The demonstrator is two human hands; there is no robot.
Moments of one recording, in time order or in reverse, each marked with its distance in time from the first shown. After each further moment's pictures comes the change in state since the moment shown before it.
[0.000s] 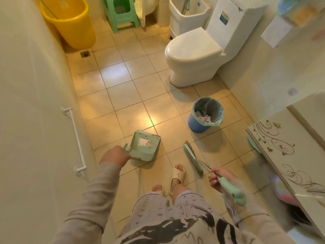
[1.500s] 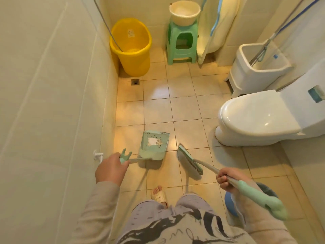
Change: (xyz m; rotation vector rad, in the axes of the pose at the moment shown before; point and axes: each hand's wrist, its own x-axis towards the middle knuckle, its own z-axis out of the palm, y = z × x) left_hand 0.253 0.068 -0.261 -0.168 0.433 -0.194; right_hand 0.066 -0.381 0.361 -0.429 -0.125 -0.010
